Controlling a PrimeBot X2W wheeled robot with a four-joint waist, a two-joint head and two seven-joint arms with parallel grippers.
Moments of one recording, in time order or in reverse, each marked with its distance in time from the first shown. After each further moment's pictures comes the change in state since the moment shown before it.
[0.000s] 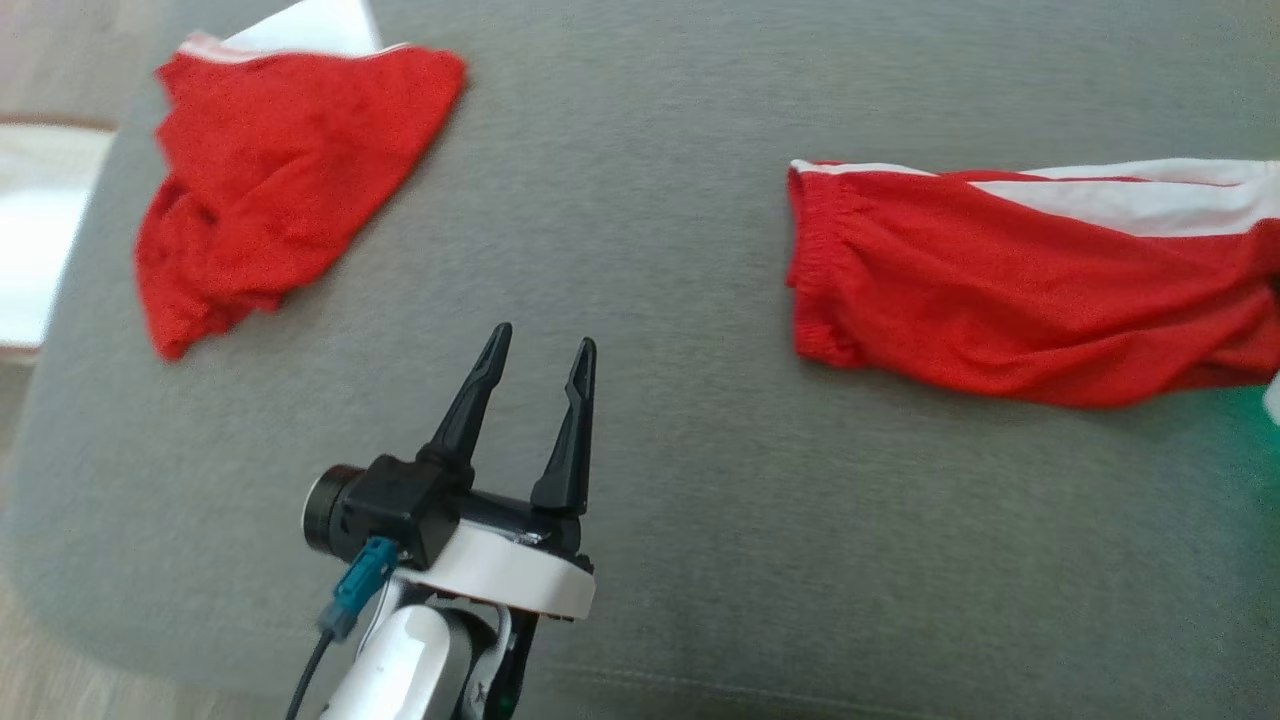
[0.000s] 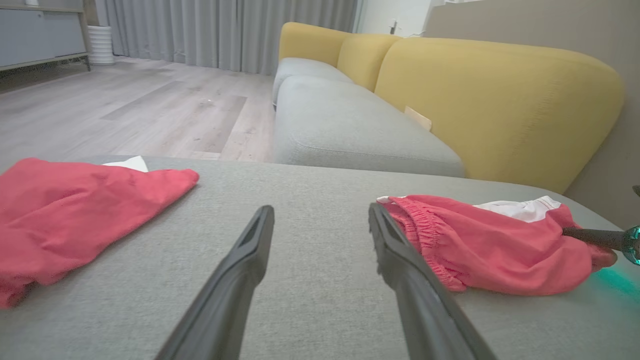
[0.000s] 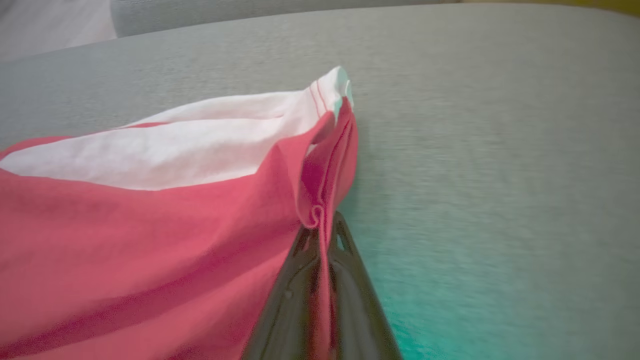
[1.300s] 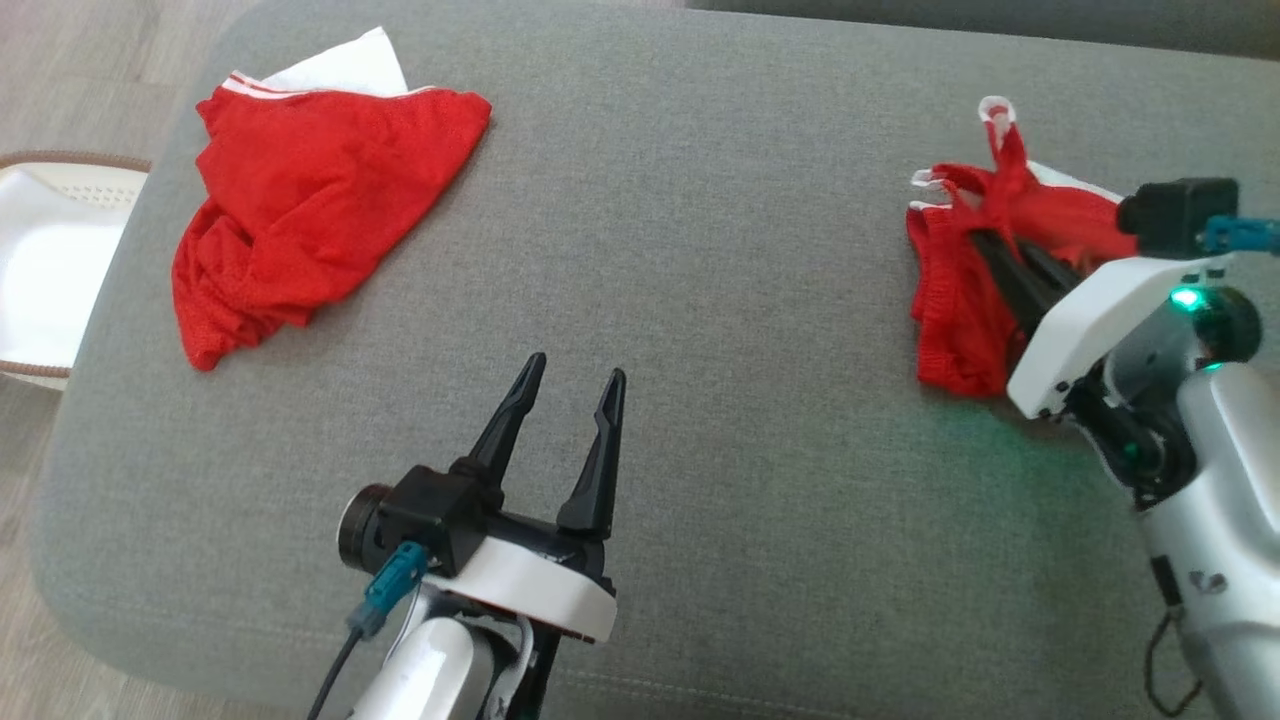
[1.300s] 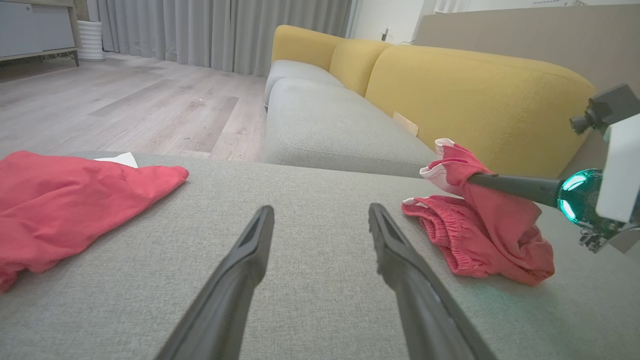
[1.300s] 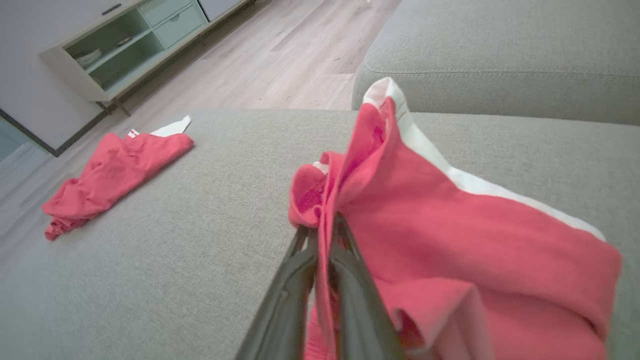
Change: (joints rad) left arm -0.001 0.000 -0.053 0.055 -0.047 -0.006 0.000; right arm 0.139 0.282 -0.121 -0.569 -0.192 0.000 0.246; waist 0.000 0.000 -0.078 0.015
